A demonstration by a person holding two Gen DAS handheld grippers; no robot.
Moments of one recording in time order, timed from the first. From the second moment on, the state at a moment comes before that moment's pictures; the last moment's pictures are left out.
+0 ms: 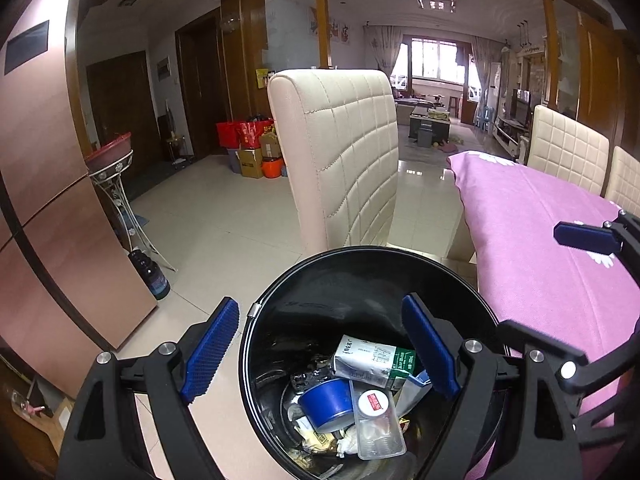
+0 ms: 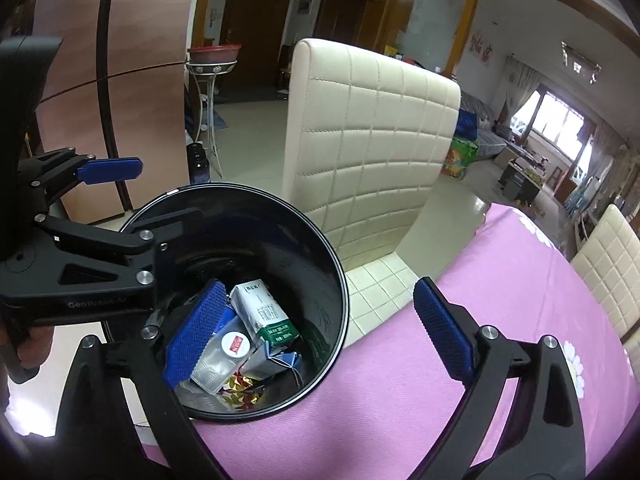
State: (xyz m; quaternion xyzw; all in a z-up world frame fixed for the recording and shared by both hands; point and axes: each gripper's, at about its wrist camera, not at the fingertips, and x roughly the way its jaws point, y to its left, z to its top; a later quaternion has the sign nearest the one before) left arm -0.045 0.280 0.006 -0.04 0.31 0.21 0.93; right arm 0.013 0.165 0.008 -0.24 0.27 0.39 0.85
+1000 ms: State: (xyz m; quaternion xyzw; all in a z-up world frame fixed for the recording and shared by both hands) left arm -0.036 0.261 0.010 -0.02 0.31 0.19 0.93; right arm 0.027 0.135 0.011 -0.23 0.27 0.36 0.86
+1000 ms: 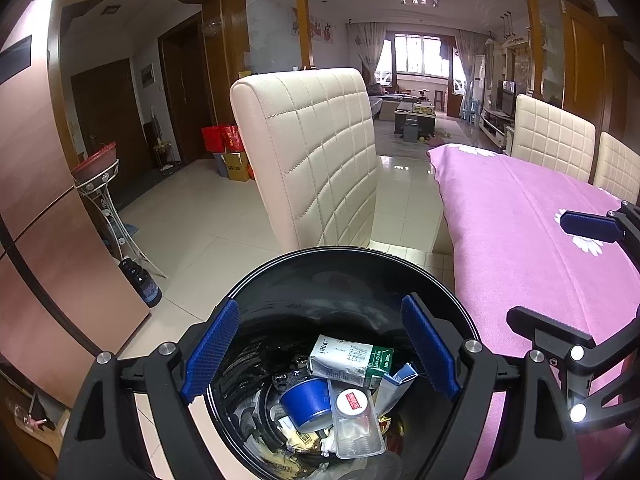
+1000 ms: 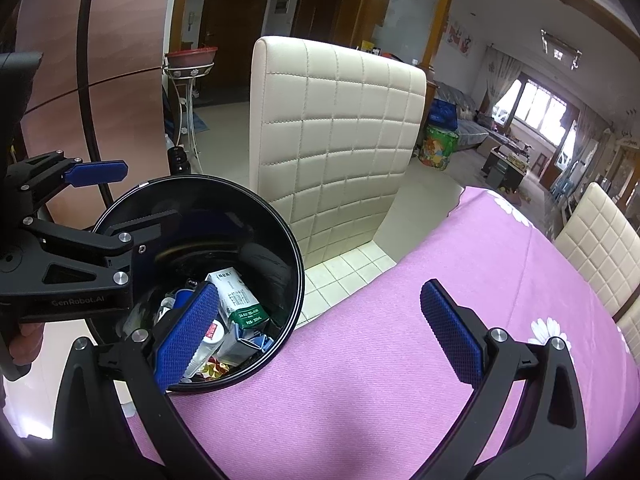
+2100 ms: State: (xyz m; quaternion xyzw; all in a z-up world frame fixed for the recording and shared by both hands) left arm -0.002 0.124 0.011 0.02 0.31 0.07 0.95; right arm 0.043 -0.008 0.012 -0.18 0.29 0.24 0.91
